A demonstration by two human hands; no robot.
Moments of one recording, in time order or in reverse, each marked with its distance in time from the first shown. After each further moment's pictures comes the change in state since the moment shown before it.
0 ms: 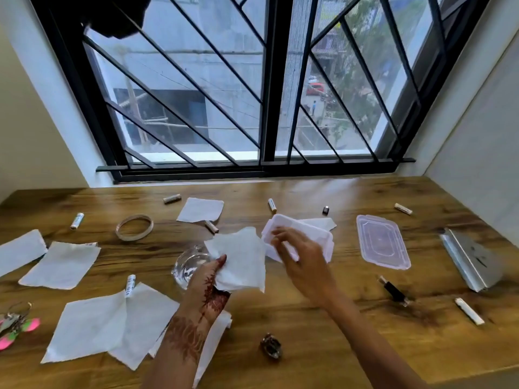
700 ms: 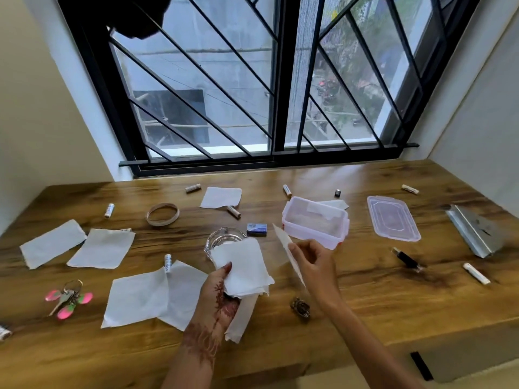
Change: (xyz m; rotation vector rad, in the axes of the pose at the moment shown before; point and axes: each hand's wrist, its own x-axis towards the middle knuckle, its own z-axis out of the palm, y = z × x) left_hand -0.054 -0.001 -0.051 -0.083 0.087 -0.064; right_hand -0.056 -0.036 0.049 0.267 0.225 0.511
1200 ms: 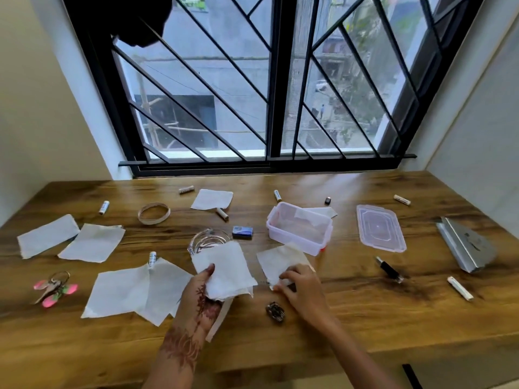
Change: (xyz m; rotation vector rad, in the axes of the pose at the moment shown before) left_hand -0.008 -0.021 0.017 -0.029 0.092 0.096; right_hand 0.012 0.072 -0.037 -0.657 -0.279 -0.234
